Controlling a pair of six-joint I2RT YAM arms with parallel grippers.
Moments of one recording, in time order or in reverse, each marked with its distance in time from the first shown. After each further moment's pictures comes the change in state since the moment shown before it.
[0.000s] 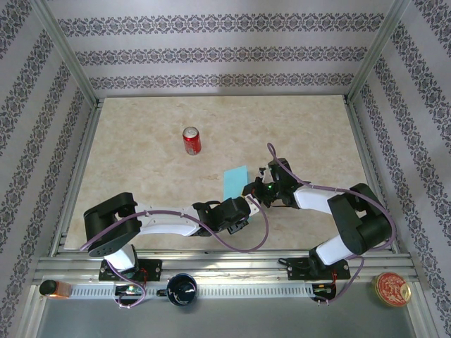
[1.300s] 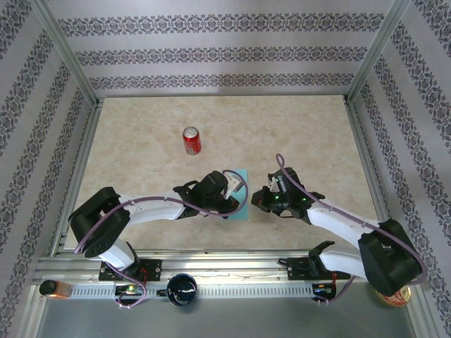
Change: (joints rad) left arm 0.274 -0.077 -0.074 0.071 0.492 -0.376; right arm 0.076 -0.311 -0.099 -0.229 0.217 -0.078
